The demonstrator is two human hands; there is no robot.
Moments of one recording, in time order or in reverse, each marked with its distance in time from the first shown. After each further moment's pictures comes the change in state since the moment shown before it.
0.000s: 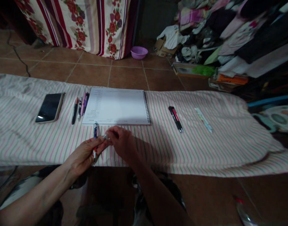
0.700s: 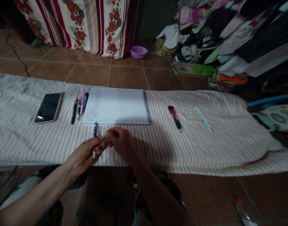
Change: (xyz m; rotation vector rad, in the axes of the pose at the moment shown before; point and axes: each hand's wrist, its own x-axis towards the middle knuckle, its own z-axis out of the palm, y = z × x) left_hand -0.006 0.002 0.002 0.024 -0.044 -0.040; right_hand 0.001 0.004 0.005 0.209 -0.049 0.170
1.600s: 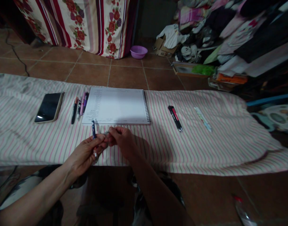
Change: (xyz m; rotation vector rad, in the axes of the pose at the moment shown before) left_hand -0.003 -0.002 0.000 0.029 -0.059 0.110; right_hand 0.002 -0.004 -0.001 0.396 -0.027 0.214
